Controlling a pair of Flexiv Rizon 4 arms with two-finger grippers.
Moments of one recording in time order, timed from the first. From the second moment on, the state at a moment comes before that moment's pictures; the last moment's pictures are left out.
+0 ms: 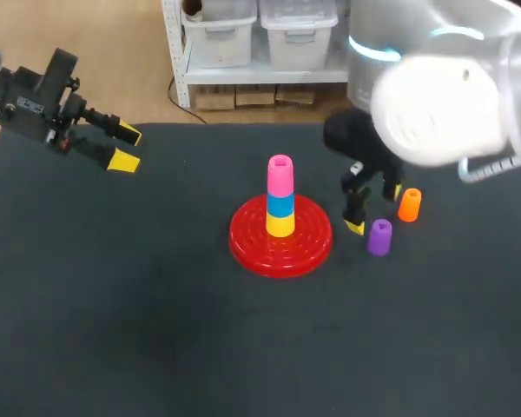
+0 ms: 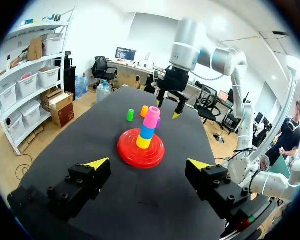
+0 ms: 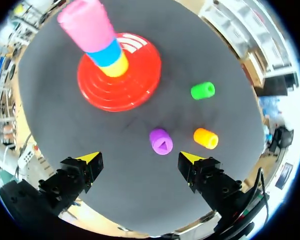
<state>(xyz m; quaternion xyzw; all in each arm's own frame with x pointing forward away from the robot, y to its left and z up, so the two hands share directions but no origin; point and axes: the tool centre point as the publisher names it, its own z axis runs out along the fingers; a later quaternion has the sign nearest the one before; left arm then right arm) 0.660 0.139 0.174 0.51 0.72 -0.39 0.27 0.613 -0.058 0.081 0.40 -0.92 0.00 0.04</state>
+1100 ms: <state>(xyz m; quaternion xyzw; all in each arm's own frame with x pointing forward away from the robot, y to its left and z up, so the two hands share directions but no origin) 0.660 0.139 0.174 0.51 0.72 -0.39 0.27 0.628 -0.072 0.056 0.40 -0.91 -0.04 -0.02</state>
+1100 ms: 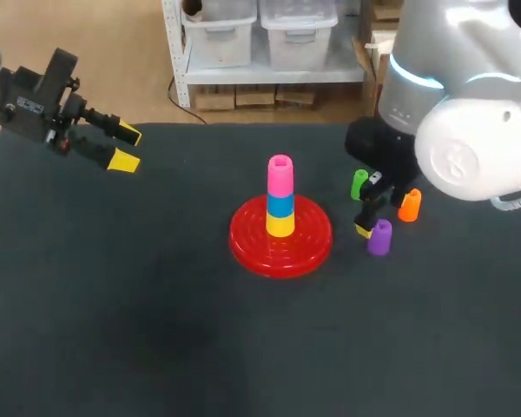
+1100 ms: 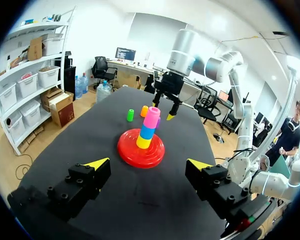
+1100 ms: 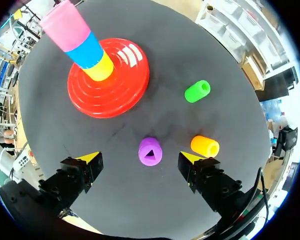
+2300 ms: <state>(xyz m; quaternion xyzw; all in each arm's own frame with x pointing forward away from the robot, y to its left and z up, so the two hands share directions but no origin) 0.660 0.139 0.174 0.51 0.72 -0.39 0.27 0.621 -0.085 0.039 0.39 -0.92 -0.01 0.00</state>
